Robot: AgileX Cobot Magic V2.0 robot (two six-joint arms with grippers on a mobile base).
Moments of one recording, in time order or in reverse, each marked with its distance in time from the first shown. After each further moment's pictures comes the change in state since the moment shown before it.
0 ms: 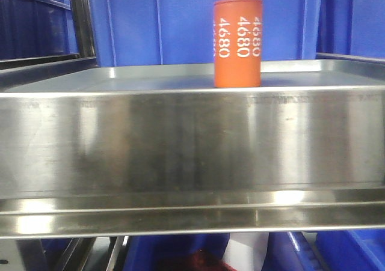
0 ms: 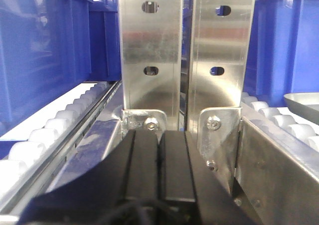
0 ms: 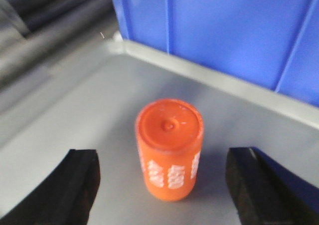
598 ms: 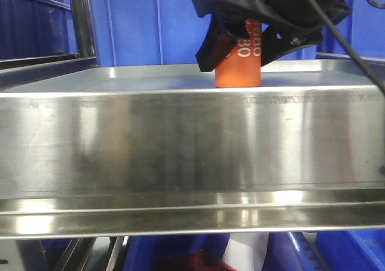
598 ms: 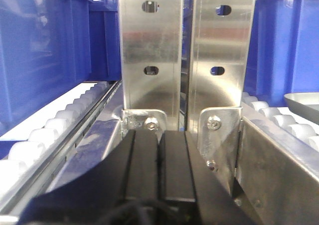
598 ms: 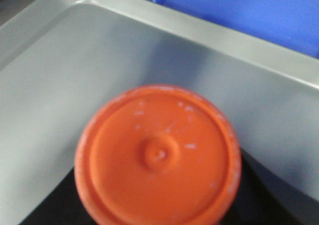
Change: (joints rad) left arm 0.000 0.000 0.000 0.000 0.000 0.000; right arm -0.002 0.237 -0.003 0.004 -0.104 0.002
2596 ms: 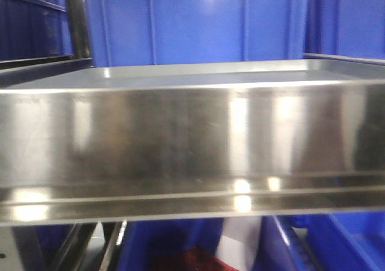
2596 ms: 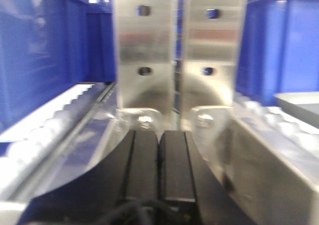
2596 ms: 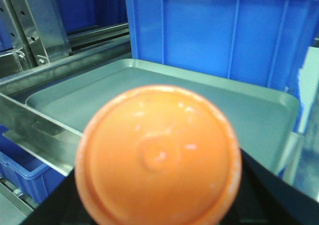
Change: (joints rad) left arm 0.000 0.000 0.000 0.000 0.000 0.000; right arm 0.004 -1.108 0.429 -0.050 0.193 -0.002
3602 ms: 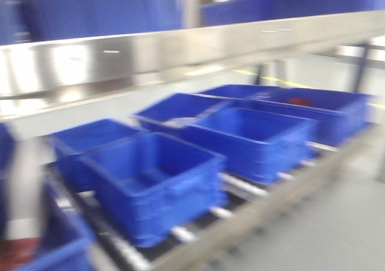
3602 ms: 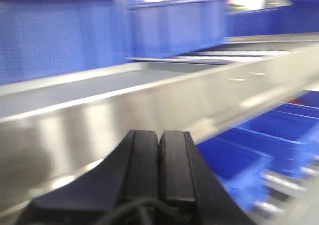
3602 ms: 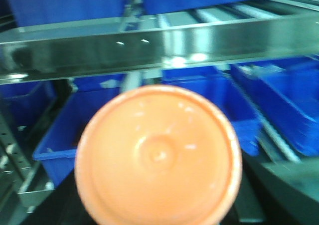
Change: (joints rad) left arm 0.000 0.000 0.000 0.000 0.000 0.000; right arm 0.000 0.000 0.001 0.000 0.000 0.000
